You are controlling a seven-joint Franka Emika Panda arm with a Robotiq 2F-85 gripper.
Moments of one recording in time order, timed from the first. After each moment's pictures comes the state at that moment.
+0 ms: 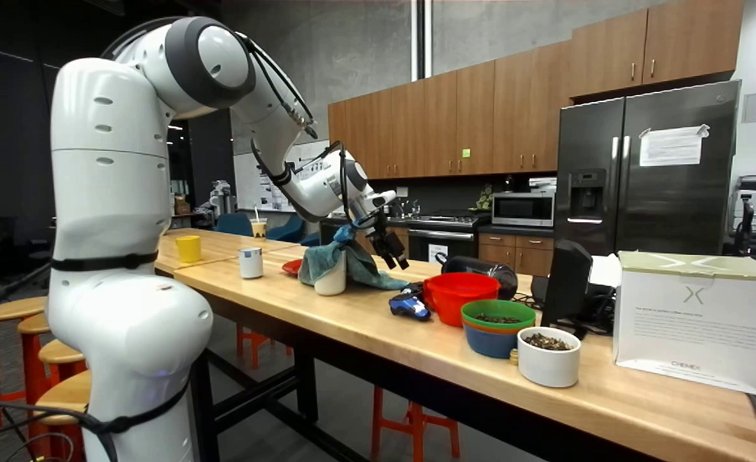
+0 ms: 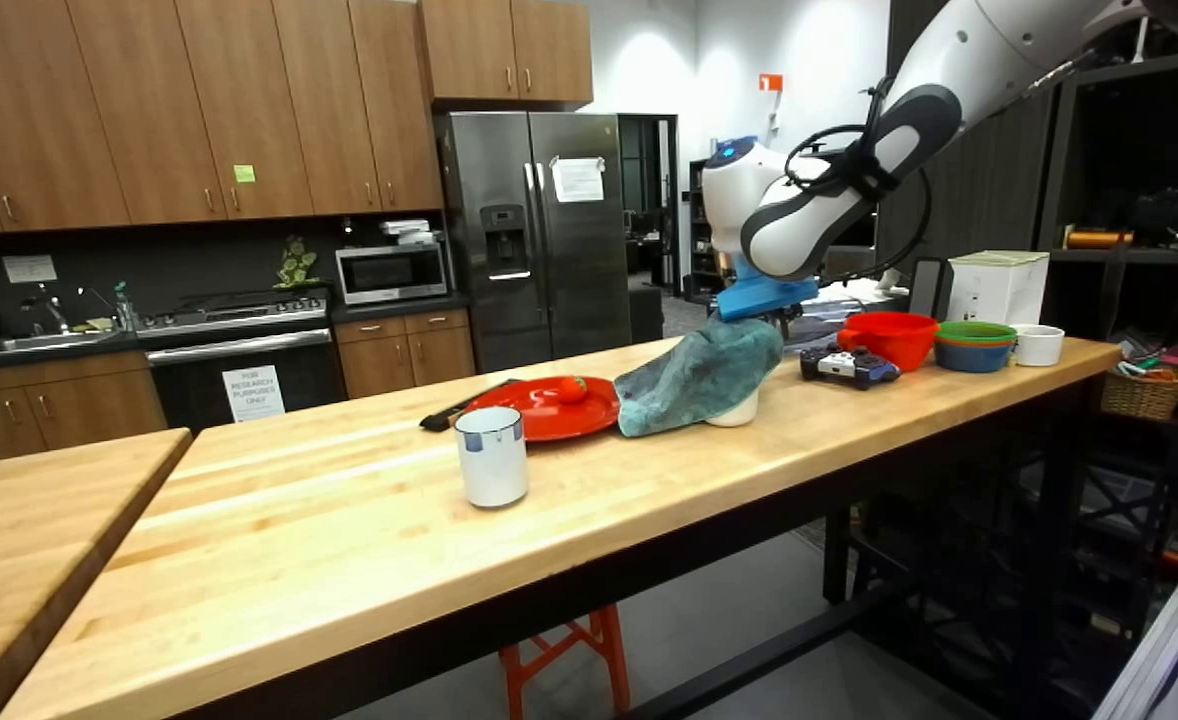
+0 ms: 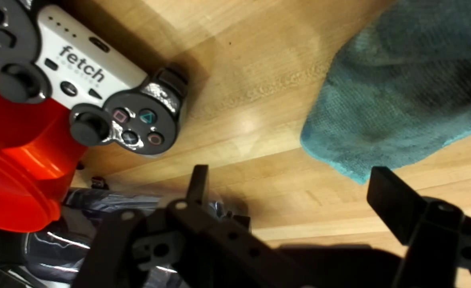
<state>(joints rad) 0.00 0.05 0.00 -2.10 -0.62 2.30 1.05</state>
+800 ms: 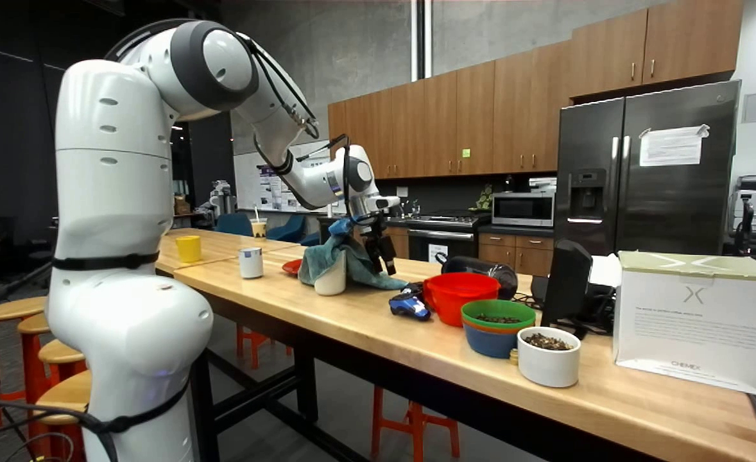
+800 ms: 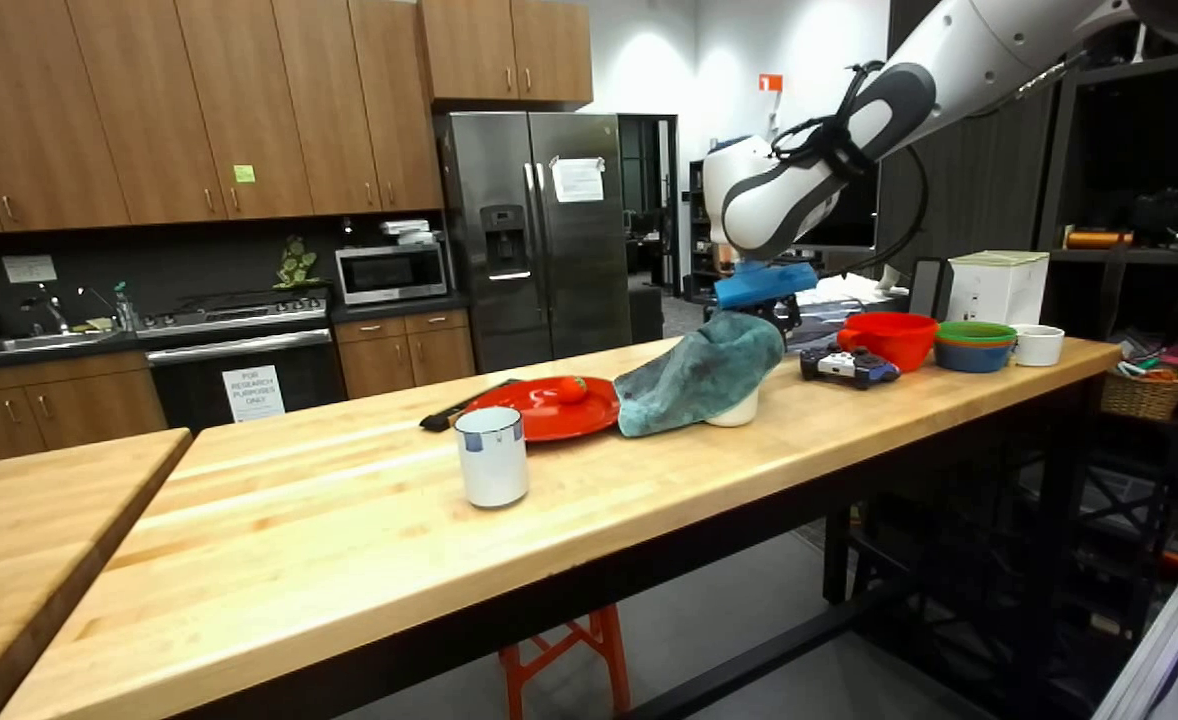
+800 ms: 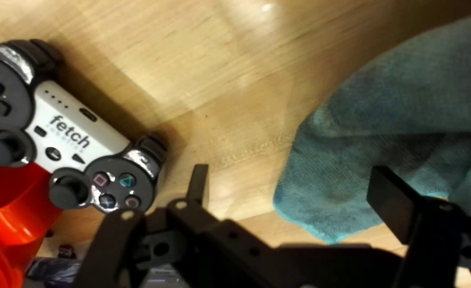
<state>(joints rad) 0.00 0.07 0.00 -2.04 -0.31 2.18 0.82</state>
